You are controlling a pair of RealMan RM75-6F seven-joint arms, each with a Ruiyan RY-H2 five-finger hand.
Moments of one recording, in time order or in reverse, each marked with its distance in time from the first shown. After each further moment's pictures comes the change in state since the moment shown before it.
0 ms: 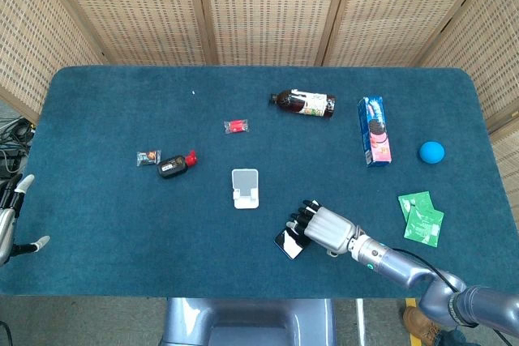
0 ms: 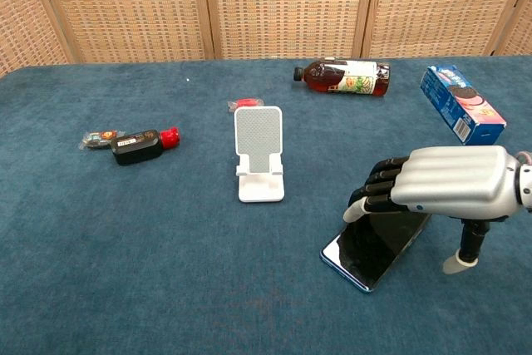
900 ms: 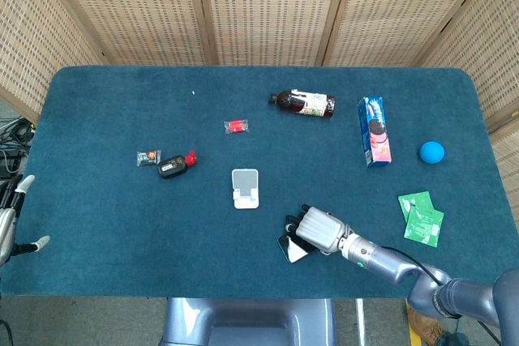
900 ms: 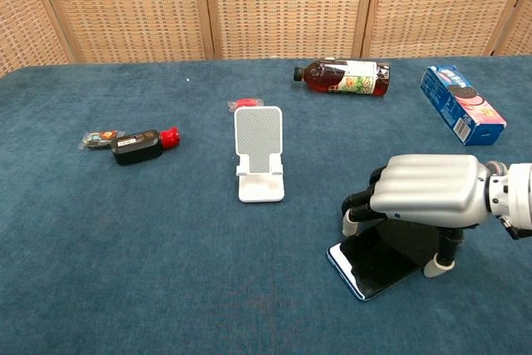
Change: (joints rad) left arm -0.009 -0.005 0.004 0.006 -0.017 -0.007 0.002; right arm 0.051 -0.090 -0.053 0.099 -0.006 0.054 0.026
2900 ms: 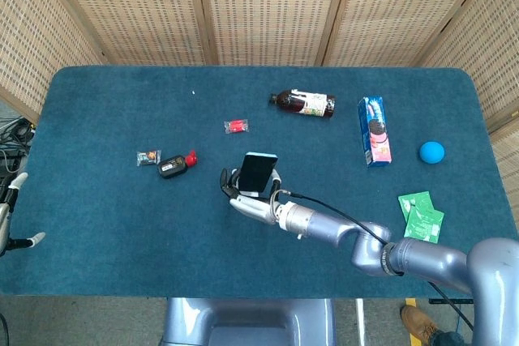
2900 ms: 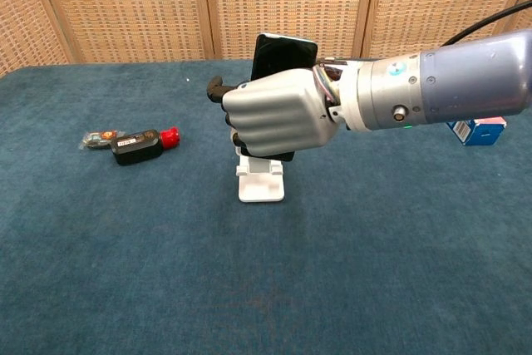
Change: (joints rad) left arm -0.030 0.000 -0.016 0.054 -0.079 -0.073 -0.058; right arm 0.257 -0.052 0.368 -0.060 -0.069 -0.351 -1.386
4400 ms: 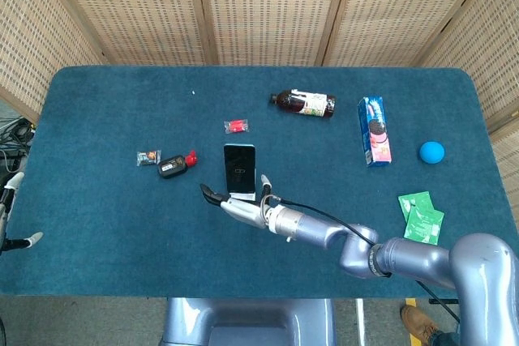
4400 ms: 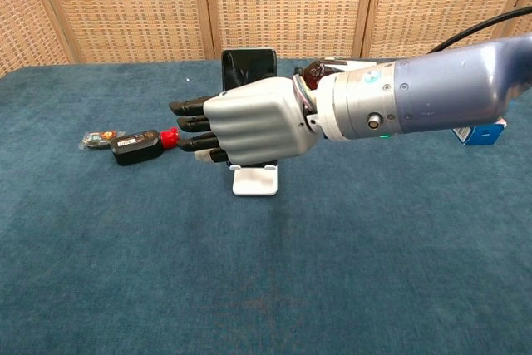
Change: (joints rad) left arm 0.007 0.010 0.002 -0.004 0.009 0.013 -0.023; right arm 0.052 -0.029 -0.036 -0.004 0.117 0.018 -0.013
